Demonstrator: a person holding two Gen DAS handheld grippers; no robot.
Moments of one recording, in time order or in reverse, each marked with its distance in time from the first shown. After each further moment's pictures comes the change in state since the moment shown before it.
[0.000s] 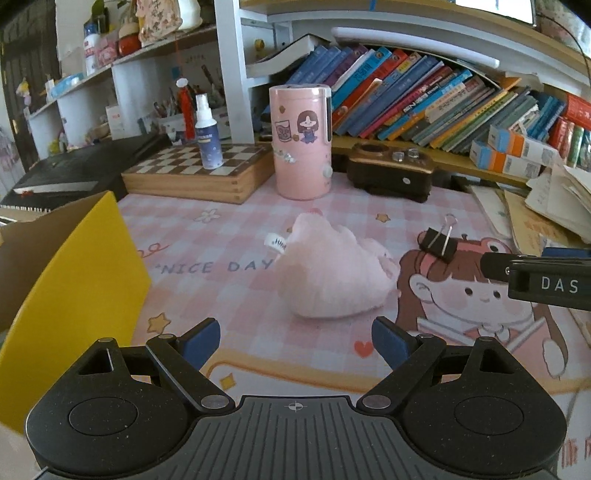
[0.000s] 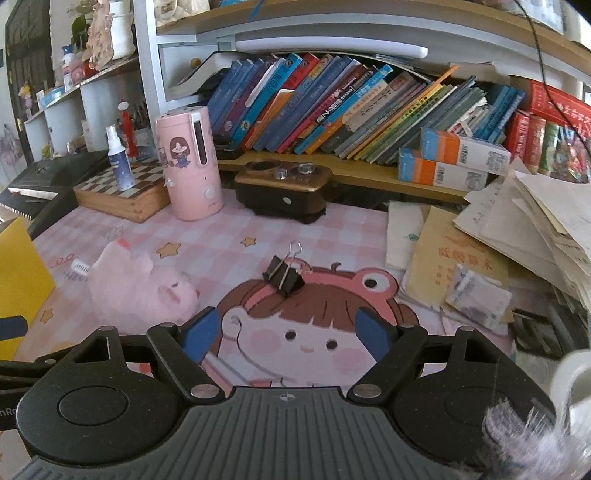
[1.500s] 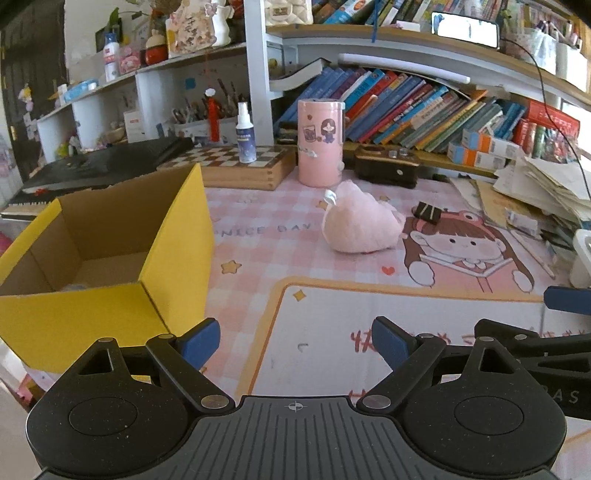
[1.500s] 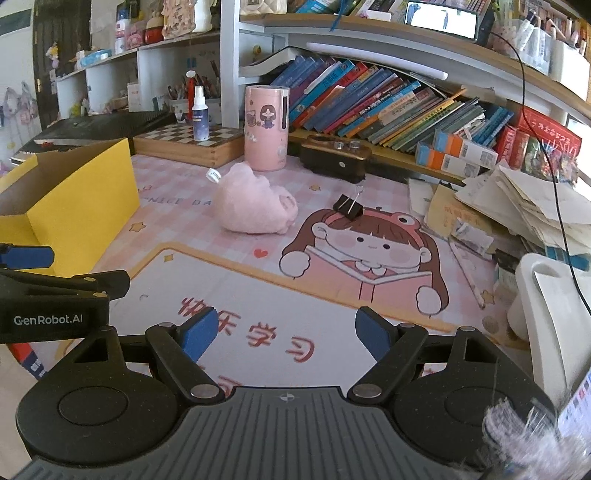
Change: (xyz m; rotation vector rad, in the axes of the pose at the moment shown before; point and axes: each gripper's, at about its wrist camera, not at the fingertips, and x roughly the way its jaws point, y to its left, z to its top) left arm -0.100 0.074 -0.068 0.033 -0.053 -0.055; right arm -0.123 0.114 -0.090 -0.097 0.026 -0.049
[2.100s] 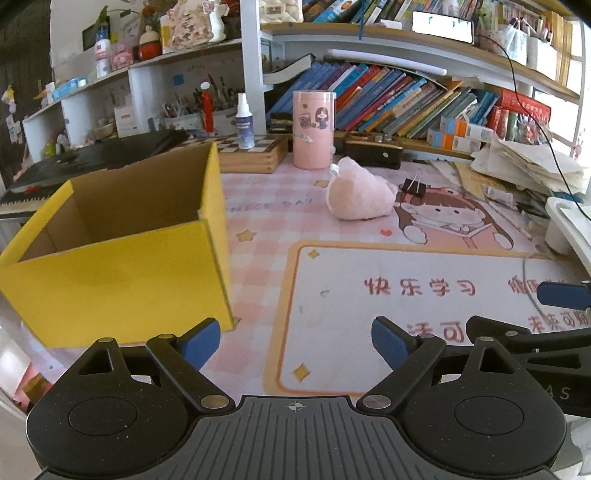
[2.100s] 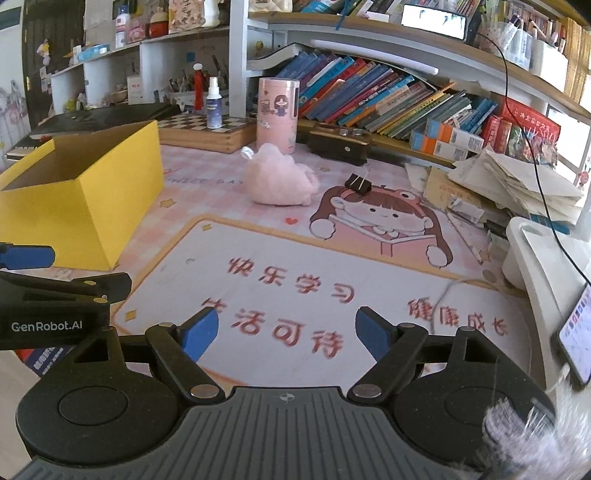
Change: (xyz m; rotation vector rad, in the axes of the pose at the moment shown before) left arm -0.032 0.043 -0.036 0.049 0.011 -0.093; right arm -0.040 0.061 -0.035 0.031 0.018 -0.064
